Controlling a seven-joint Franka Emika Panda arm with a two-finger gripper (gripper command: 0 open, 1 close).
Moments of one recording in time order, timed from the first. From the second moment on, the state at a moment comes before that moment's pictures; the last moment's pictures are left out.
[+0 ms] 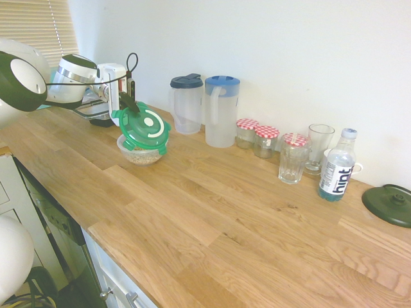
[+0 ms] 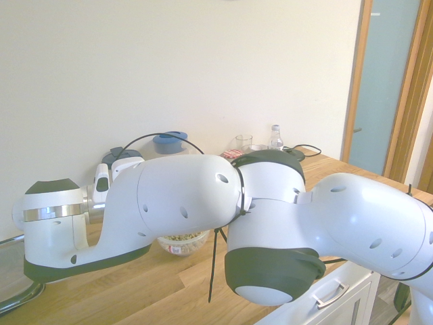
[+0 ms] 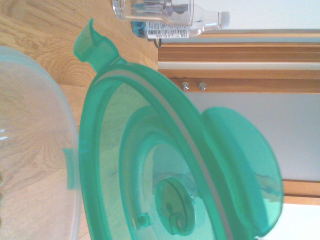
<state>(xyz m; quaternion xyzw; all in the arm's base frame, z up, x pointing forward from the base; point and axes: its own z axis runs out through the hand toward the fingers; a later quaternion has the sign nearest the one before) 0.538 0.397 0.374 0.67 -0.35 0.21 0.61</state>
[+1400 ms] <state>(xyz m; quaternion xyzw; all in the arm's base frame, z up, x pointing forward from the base) 0.498 0.454 0.397 0.82 -0.34 0.11 0.45</state>
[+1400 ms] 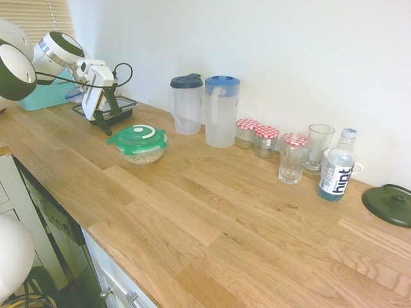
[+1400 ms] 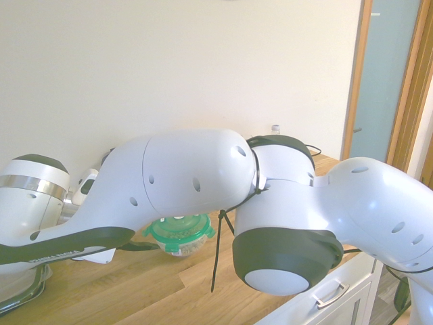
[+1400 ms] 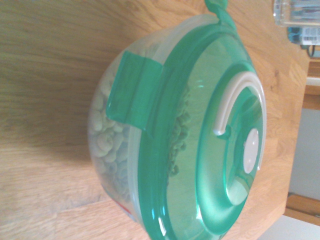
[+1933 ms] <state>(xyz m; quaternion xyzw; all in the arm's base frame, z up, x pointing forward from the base) 0.517 0.404 0.491 0.91 -0.31 0.07 0.25</state>
